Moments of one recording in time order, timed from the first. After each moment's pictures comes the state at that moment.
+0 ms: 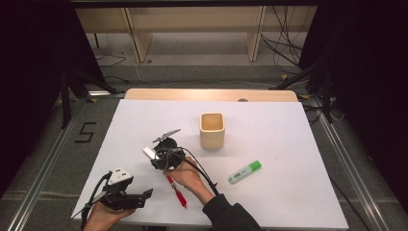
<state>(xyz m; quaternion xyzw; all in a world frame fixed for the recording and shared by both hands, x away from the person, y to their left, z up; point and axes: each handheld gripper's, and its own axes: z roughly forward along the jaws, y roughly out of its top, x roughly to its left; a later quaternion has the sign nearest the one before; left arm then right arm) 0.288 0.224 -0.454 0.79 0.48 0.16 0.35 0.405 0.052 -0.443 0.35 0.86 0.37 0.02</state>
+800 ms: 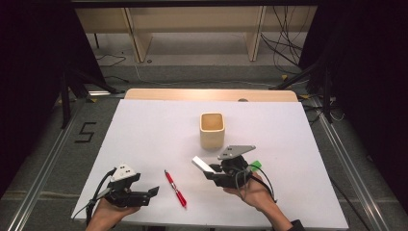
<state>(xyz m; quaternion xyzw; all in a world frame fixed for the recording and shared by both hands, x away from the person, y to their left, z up) 0.295 0.210 -0.443 0.79 0.45 0.13 0.39 0.336 -0.123 -0.412 0.31 0.85 0.42 0.06</state>
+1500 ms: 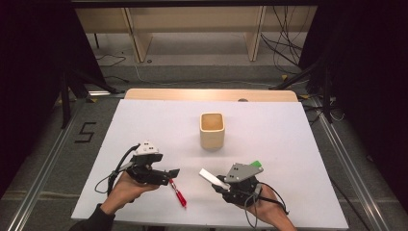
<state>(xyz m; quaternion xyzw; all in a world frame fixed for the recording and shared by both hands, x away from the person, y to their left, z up) 0.348 0.158 -0.406 0.82 0.38 0.10 0.40 0.298 -0.138 -0.420 0.24 0.88 0.40 0.14</state>
